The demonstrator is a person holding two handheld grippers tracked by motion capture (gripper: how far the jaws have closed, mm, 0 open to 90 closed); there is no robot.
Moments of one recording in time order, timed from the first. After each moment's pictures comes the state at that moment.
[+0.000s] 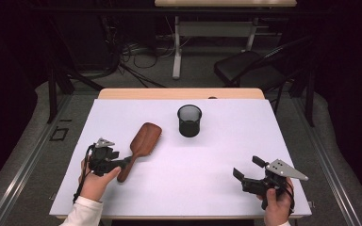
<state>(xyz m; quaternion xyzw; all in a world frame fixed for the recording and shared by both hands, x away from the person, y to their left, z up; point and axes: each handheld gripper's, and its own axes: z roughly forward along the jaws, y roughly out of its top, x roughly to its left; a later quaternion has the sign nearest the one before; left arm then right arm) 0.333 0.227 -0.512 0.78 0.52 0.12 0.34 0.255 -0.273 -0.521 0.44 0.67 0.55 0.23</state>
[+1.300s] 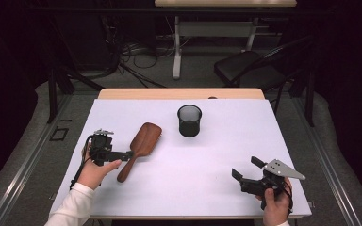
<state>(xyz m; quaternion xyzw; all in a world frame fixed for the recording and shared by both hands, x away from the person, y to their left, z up) 0.361 0.231 -0.501 0.76 0.54 0.08 0.34 0.256 -0.270 -0.524 0.44 0.68 0.54 0.23</state>
